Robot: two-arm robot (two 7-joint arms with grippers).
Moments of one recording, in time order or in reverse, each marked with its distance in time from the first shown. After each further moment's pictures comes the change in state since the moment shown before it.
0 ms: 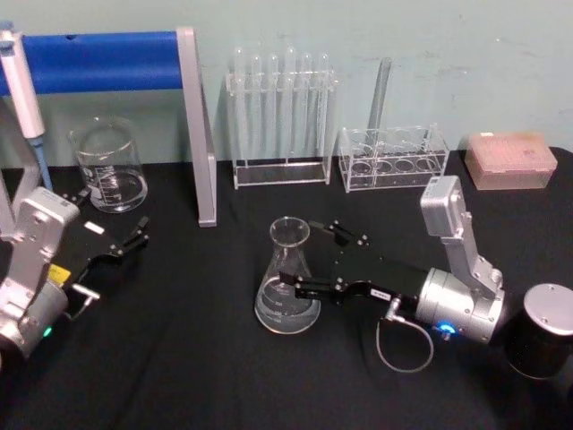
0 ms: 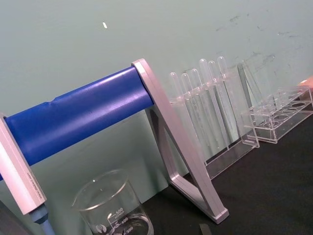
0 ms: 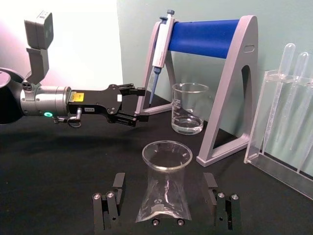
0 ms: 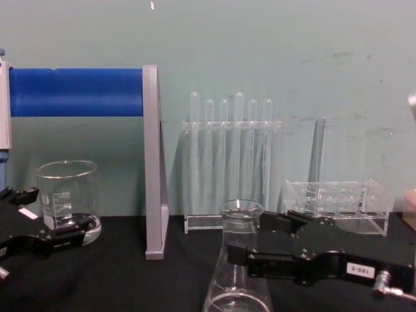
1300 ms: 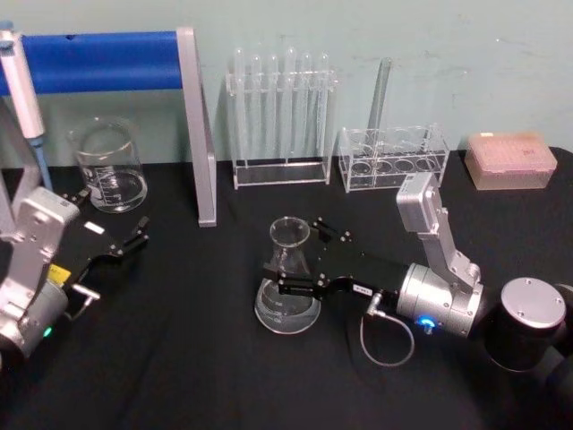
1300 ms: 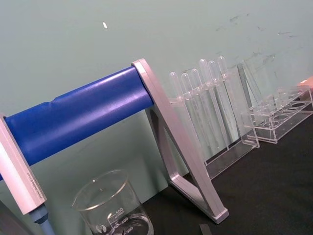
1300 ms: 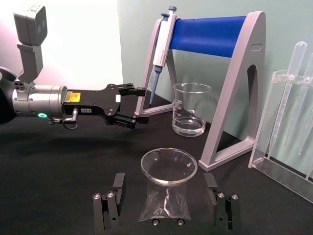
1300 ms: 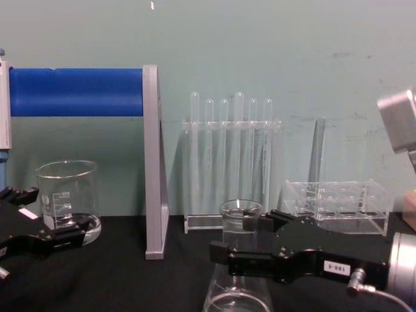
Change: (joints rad) left arm 0.000 0.000 0.000 0.000 0.000 0.000 0.000; right arm 0.042 -0.049 -0.022 0.060 -0.029 -0.008 -0.009
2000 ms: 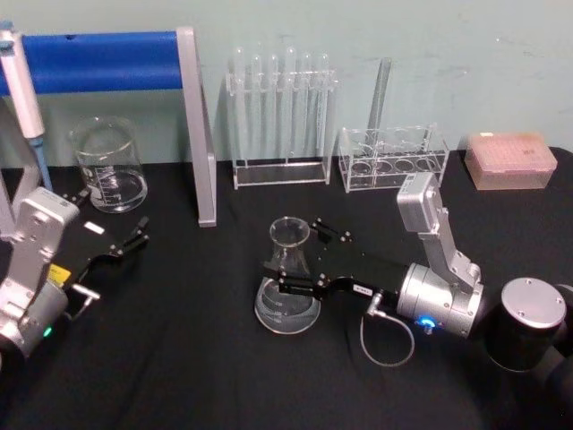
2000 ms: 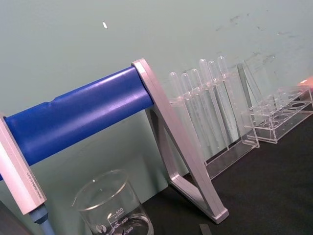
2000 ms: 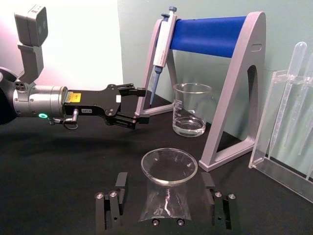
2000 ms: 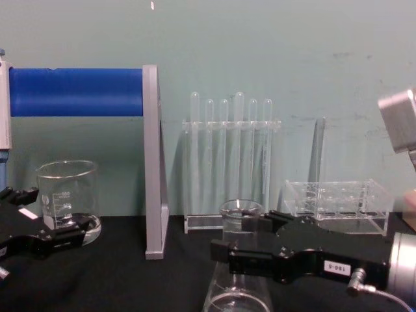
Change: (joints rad) left arm 0.000 0.000 0.000 0.000 0.000 0.000 0.000; right arm -0.001 0.001 0.000 -0.001 0.002 0.000 0.002
